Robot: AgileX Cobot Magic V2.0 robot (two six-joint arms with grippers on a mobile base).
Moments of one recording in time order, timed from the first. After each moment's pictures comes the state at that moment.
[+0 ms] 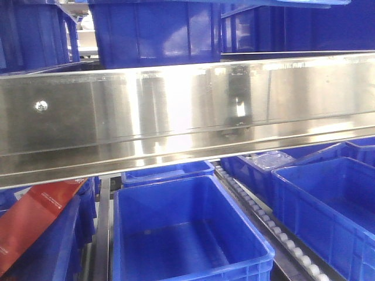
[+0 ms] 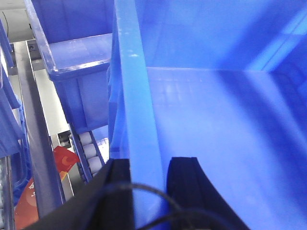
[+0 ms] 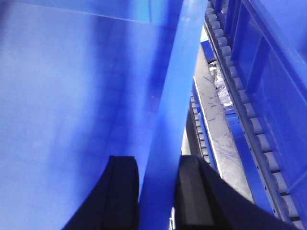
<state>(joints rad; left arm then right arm) -0.34 1.83 -2.33 0.17 1.04 -0.25 0.16 1.75 -2.27 0.05 1.24 0.07</state>
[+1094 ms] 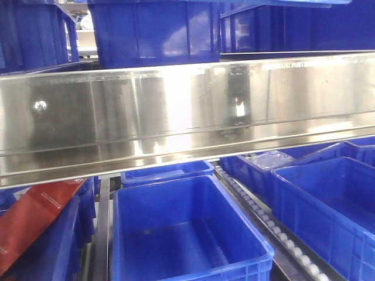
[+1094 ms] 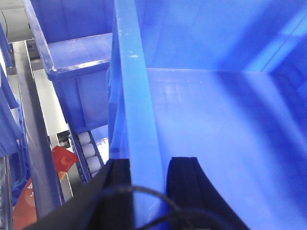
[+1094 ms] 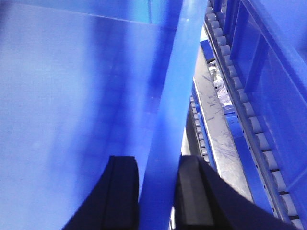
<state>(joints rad) -0.34 1.83 -2.33 0.17 1.04 -0.26 0.16 1.75 -2.27 0.05 1.24 0.07</state>
